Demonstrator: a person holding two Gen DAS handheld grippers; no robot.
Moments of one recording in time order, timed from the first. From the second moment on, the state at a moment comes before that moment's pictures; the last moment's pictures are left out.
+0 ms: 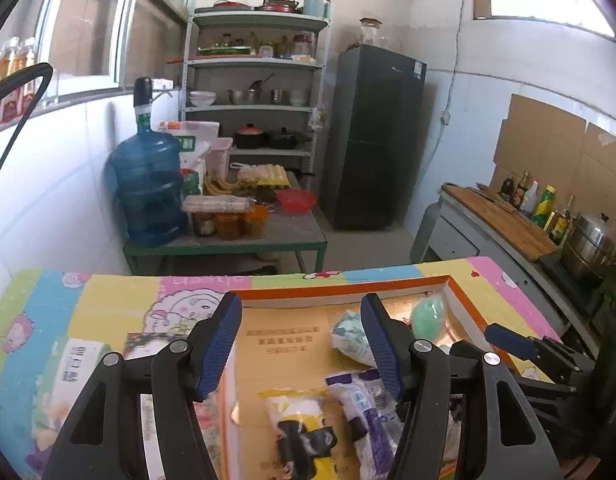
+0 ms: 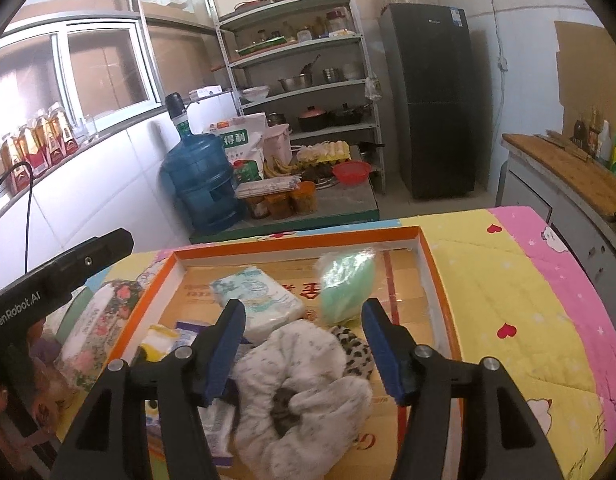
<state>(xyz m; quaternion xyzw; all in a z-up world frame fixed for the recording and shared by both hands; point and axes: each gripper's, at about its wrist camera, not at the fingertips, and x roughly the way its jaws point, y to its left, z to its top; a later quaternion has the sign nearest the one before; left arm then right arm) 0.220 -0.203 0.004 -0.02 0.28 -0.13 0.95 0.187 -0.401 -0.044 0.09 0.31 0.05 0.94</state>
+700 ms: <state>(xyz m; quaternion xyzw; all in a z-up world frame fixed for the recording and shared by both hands) 0.167 -0.141 0.025 -0.02 0.26 -0.11 0.96 0.145 -0.338 -0.009 0.06 0.28 0.07 0.95</state>
